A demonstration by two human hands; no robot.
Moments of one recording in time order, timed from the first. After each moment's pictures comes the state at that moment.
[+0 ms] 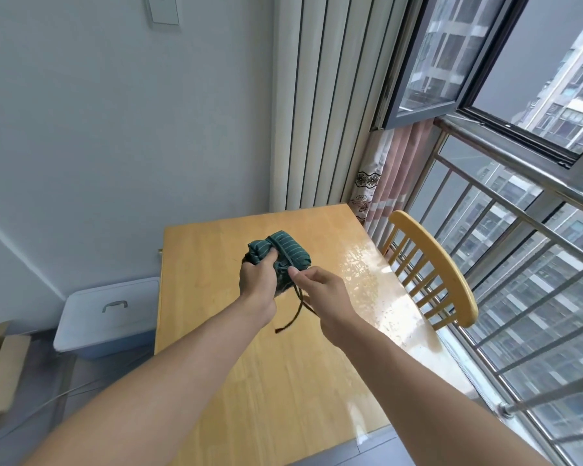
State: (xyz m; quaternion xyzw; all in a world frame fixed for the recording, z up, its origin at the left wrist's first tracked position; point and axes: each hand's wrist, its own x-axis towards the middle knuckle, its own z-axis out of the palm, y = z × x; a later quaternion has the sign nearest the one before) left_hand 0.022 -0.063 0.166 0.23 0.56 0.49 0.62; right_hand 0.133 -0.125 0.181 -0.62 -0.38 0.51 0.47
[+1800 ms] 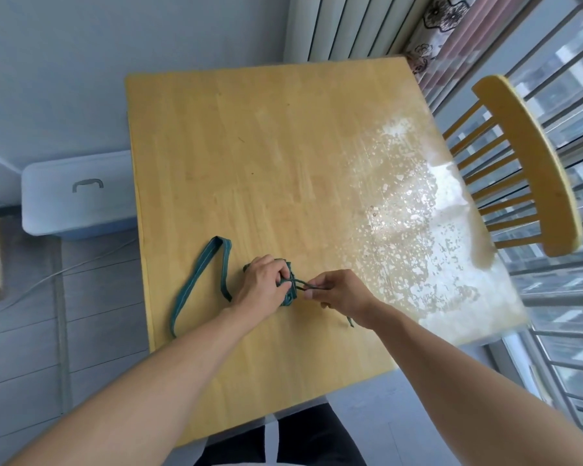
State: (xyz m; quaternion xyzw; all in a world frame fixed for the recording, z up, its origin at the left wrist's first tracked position) left_hand -0.055 -0.069 -0.088 0.73 0.56 0.11 0.38; right_hand 0.139 -0.104 -0.072 -0.69 -0.38 0.59 0.16
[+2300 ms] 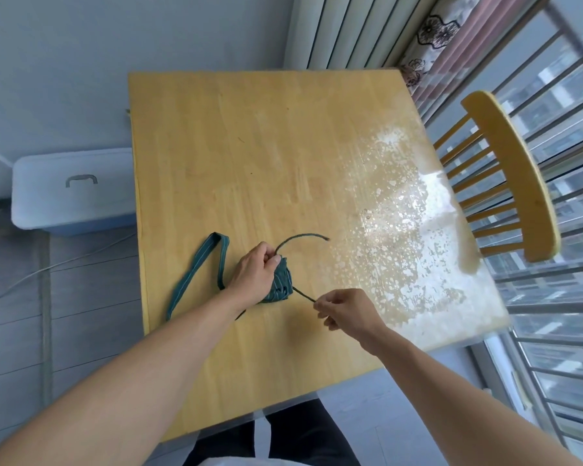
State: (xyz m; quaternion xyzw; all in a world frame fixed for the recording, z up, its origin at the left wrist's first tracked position) left_hand -0.059 -0.057 -0.088 0.60 0.61 0.13 0.49; right_hand 0.138 -0.147 -0.050 -0.76 -0.35 0.53 0.15
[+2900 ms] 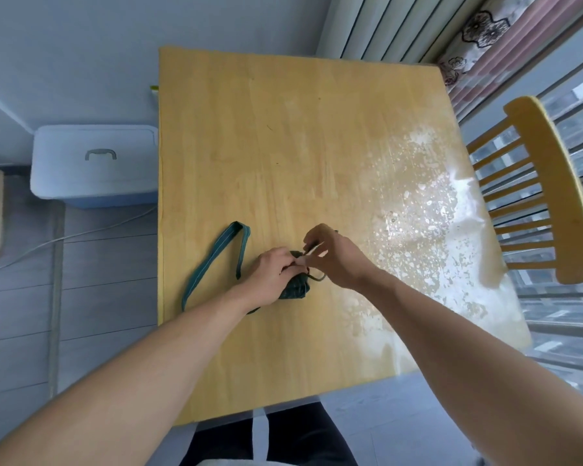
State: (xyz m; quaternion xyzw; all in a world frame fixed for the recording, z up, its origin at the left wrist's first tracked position) left_hand -0.076 -0.062 -0.100 0.64 0.52 0.14 0.54; right_hand 0.104 -0.046 -0.049 -0.64 -0.61 0.46 0.07
